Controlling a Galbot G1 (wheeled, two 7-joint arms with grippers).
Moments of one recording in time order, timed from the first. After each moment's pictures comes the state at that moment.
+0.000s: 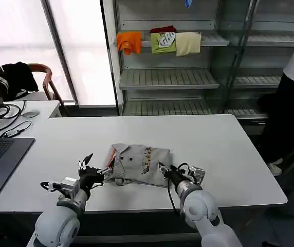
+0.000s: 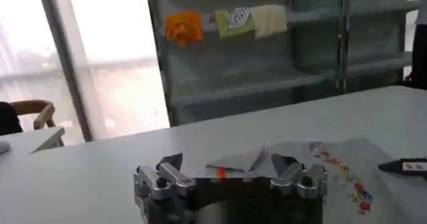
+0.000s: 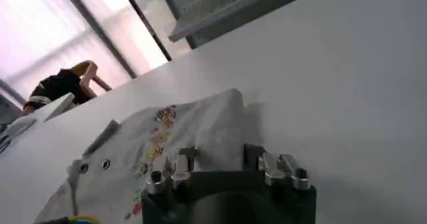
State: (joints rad) left arm 1.24 -1.16 -0.41 -2.13 -0.31 0.56 -0.11; right arm -1.00 1.34 0.16 1.90 0.92 -0.58 0.51
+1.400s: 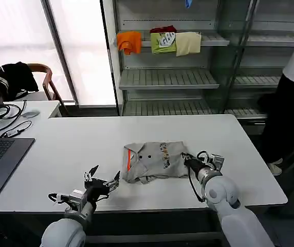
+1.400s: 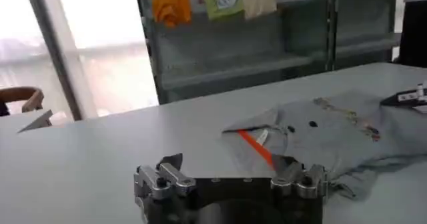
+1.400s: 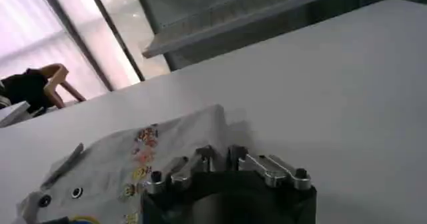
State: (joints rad) left arm 1.32 -1.21 -0.38 -2.13 -0.21 0.54 -0.07; right arm -0.89 1.17 0.23 1.80 0.95 -0.58 0.43
